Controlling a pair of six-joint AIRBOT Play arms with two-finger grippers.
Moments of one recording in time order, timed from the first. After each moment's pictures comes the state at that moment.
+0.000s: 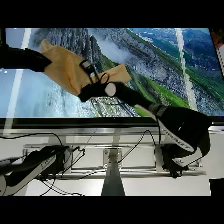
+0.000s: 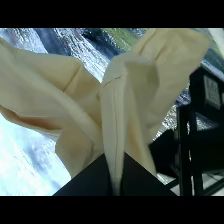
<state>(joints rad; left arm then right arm) 0.04 -1.02 1.42 1.13 -1.38 -1.12 0.87 -1.72 1.36 -0.80 0.44 1.10</state>
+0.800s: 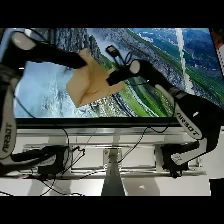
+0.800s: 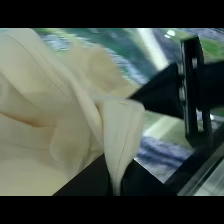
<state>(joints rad) -0.22 -1.45 1.41 0.84 -1.12 -1.08 0.41 -1.67 1.39 -1.10 0.86 1.11</state>
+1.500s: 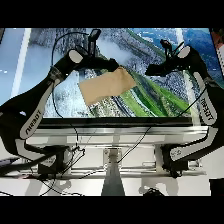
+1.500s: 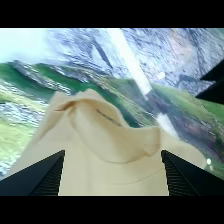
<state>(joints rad) -0.39 -1.65 1.41 0.73 -0.71 -1.05 -0.03 -1.70 1.39 -1.07 1.09 1.22</state>
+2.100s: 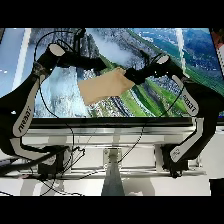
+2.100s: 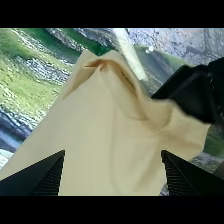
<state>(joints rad) -0.24 -1.62 1.41 0.73 -0.96 -1.05 0.15 -1.88 1.39 -0.64 1.10 1.21</state>
